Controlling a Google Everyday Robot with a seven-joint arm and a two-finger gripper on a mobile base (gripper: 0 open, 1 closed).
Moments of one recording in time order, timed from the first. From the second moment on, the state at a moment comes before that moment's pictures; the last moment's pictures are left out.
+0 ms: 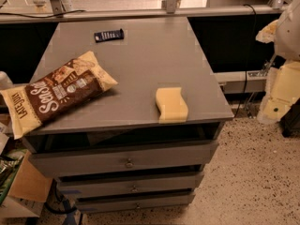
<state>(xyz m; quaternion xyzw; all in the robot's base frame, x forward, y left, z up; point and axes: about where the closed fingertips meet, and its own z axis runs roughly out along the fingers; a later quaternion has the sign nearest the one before) 0.438 -0.217 0.976 -0.60 0.78 -0.03 0.16</state>
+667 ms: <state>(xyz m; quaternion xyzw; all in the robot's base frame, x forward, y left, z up) 0.448 -0.202 0.970 -0.60 0.78 -0.02 0.19</state>
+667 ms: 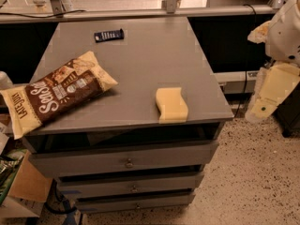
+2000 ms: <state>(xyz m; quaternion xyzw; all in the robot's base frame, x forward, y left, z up) 0.497 -0.088 0.889 -0.64 0.72 0.06 0.26</state>
